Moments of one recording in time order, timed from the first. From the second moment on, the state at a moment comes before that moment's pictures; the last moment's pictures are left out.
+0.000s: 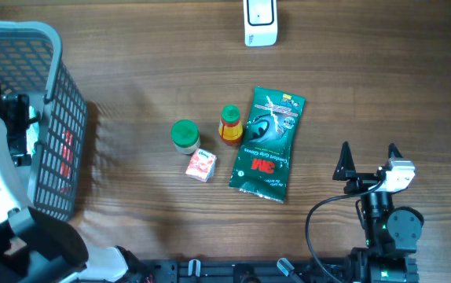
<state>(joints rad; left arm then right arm) 0.55 1.65 1.50 -1.15 -0.20 -1.11 -0.08 0.03 0.01 0.00 -0.07 0.09</state>
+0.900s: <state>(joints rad) 0.59 1.95 1.50 -0.67 -0.29 -0.56 -0.08 0.03 0.01 0.00 -0.07 0.09</state>
